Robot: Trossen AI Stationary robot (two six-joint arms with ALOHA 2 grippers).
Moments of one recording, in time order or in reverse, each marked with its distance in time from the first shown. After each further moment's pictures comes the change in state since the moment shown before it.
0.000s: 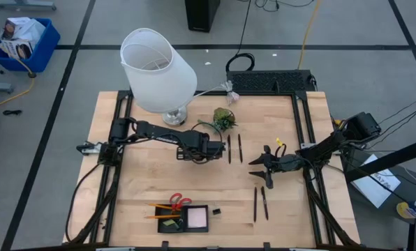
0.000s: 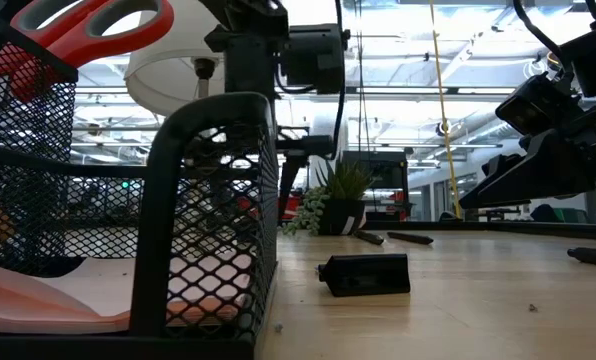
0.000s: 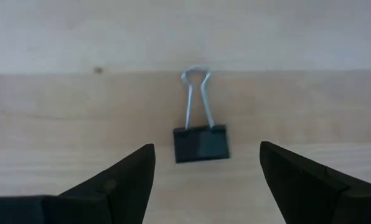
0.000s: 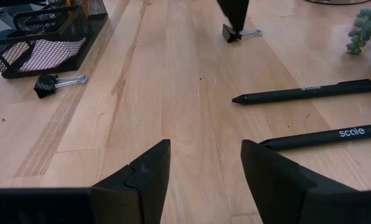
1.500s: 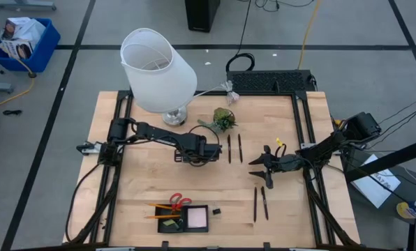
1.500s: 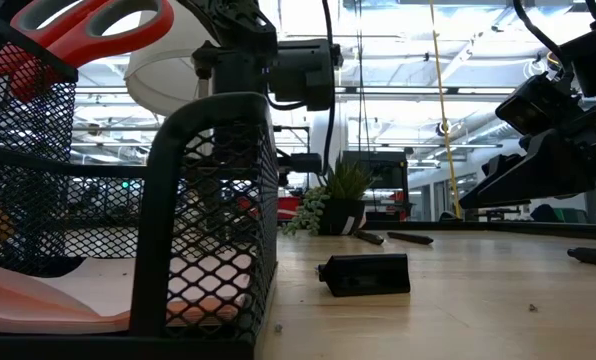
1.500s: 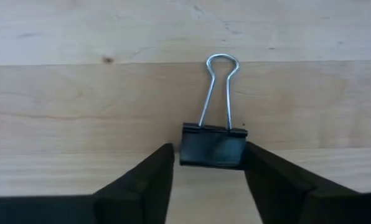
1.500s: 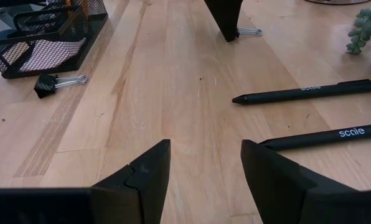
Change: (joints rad) left arm -0.004 -0.002 -0.106 0.101 0.011 -0.002; right arm 0.000 0.000 0.000 0.000 0.000 0.000
